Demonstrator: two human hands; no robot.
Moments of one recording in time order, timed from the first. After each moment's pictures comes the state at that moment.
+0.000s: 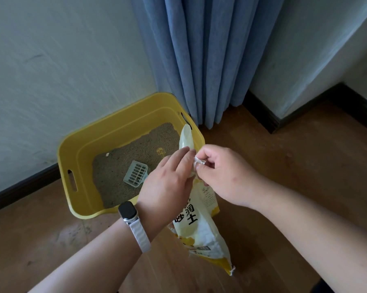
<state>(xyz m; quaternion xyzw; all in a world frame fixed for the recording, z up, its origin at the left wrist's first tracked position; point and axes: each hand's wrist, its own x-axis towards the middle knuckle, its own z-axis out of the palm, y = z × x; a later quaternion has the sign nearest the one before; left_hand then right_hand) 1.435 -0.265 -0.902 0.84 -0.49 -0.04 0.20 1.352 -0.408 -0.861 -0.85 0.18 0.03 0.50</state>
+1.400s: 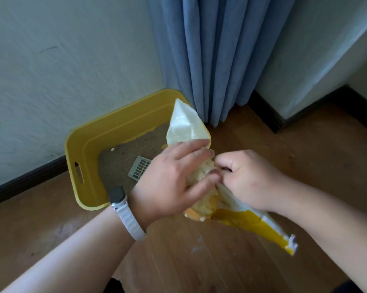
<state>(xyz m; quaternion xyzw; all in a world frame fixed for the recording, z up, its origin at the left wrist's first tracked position) 1.443 -0.252 -0.864 0.77 -0.56 -0.03 0.30 1.332 -0.406 -0.843 -0.90 0.17 0.07 0.40</state>
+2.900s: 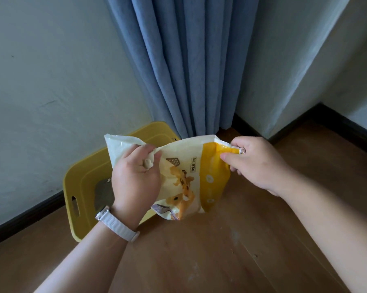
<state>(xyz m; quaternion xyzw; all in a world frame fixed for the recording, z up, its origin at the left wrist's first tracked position) 1.456 -0.289 -0.836 0.87 -0.28 0.12 0.38 1.324 -0.488 -0.828 -0.84 0.28 -0.08 0.46</state>
